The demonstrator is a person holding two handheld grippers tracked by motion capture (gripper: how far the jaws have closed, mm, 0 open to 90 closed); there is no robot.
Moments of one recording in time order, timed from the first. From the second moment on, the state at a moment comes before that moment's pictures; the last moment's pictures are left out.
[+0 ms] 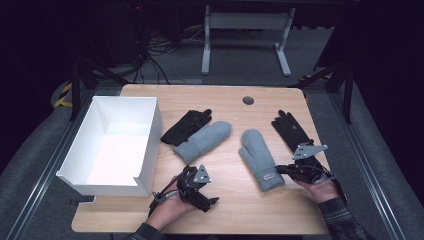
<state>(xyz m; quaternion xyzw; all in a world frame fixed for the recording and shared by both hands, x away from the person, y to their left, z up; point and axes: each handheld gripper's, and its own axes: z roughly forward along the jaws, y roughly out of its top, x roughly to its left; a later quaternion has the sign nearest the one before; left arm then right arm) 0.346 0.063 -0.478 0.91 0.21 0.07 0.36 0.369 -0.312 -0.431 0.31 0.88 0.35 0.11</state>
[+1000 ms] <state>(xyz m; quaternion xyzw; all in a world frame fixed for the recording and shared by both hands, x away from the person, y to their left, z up) 0.346 0.063 -0.478 0.91 0.21 0.07 0.36 0.352 -0.244 -0.442 0.21 0.91 0.35 0.05</state>
